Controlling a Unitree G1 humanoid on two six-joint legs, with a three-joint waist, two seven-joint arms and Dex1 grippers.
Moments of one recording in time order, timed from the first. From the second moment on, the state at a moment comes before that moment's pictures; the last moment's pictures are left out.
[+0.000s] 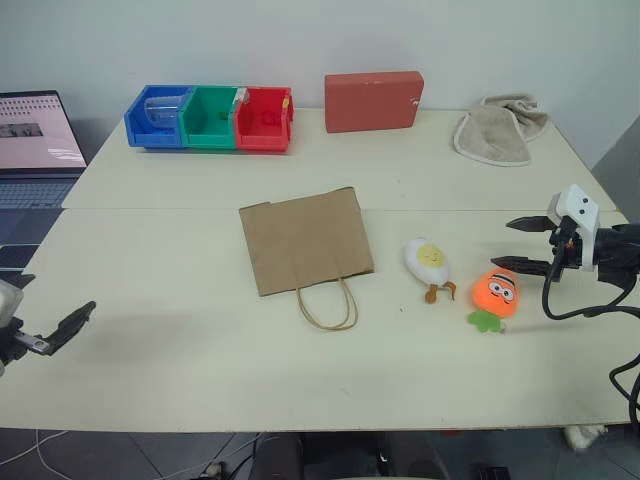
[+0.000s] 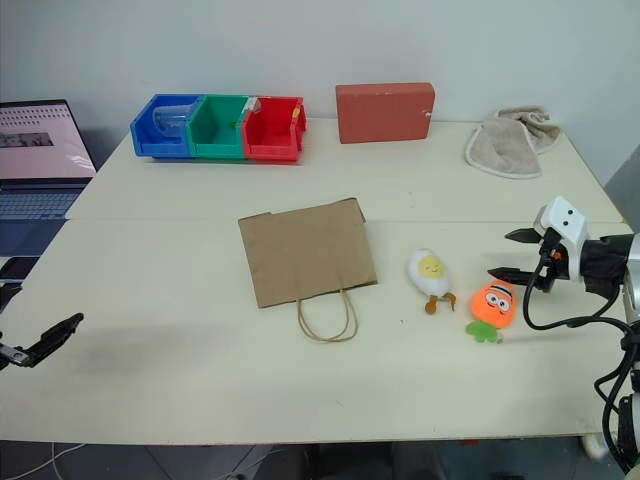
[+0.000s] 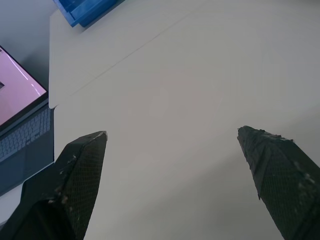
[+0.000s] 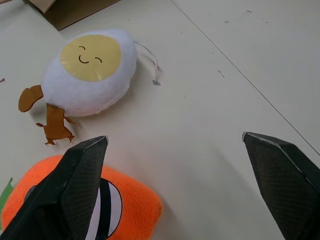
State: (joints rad) left arm 0.38 0.87 0.82 -0.16 -0.32 0.25 -0.82; right arm -0.63 -0.94 -0.04 0.53 0.18 0.14 1.32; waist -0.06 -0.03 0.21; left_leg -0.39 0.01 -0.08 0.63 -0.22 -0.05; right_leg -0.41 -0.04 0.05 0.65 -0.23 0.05
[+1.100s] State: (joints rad) left arm 0.39 0.84 0.83 -0.23 -0.37 0.21 -0.94; right arm -0.63 -0.94 -0.04 0.49 0.18 0.17 1.30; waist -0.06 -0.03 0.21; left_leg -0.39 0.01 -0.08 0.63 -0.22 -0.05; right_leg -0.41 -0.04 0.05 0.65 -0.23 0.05
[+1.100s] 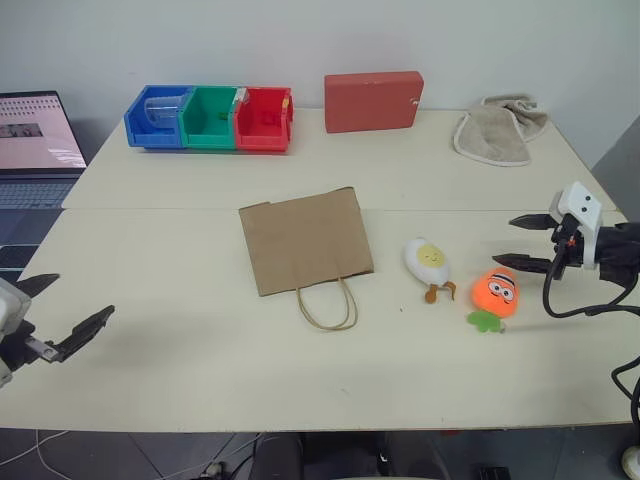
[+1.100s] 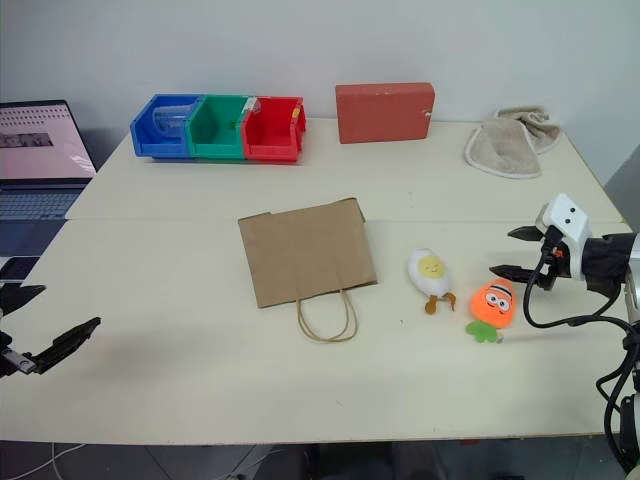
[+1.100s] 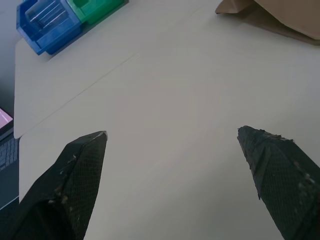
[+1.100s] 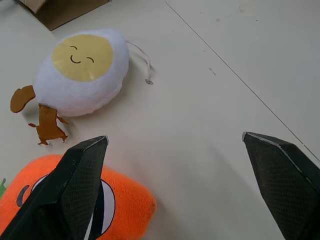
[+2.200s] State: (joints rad) left arm -0.08 0.70 -0.16 -0.35 -0.13 0.11 -0.91; right arm -0.42 -0.96 0.03 -0.38 0.54 0.65 1.32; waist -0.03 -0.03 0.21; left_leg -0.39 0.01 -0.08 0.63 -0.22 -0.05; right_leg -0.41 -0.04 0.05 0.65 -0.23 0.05
